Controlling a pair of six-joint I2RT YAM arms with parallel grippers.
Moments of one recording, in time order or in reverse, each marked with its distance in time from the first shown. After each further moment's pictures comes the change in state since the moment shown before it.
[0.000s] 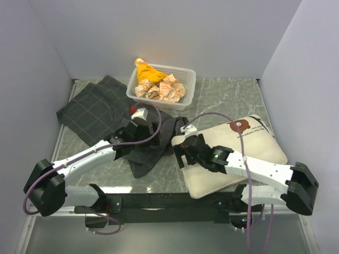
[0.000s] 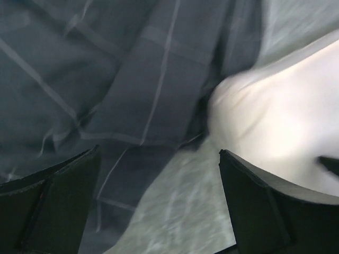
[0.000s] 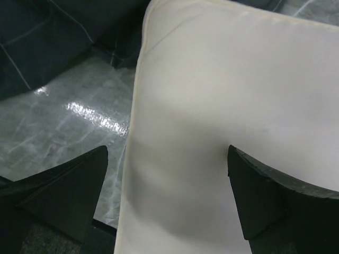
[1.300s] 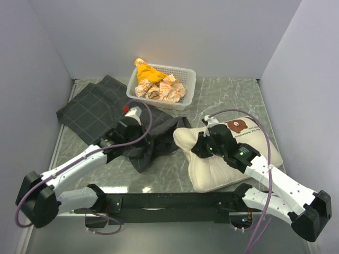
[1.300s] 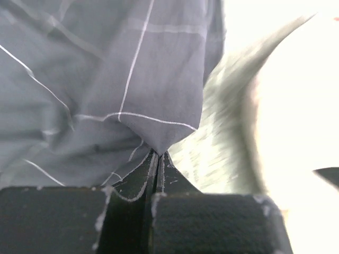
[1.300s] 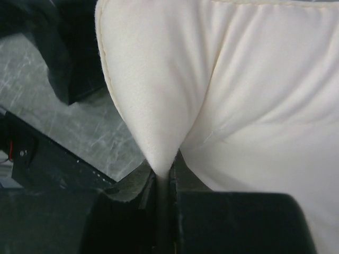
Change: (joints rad) left arm 0.023 -0.095 -0.072 0.019 0.113 -0.026; right arm -0.286 -0.233 0.003 -0.054 -0.360 0.059
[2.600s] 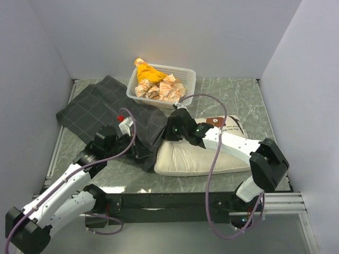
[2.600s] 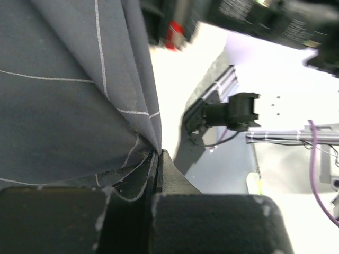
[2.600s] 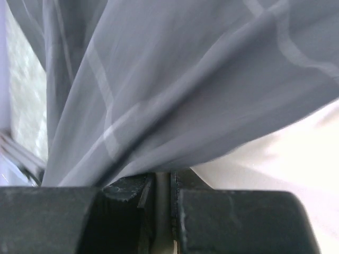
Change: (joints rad) left arm 0.161 -0.349 -0.148 0.004 0.597 -0.016; right arm 0.114 0.642 0.318 0.281 0.040 0.267
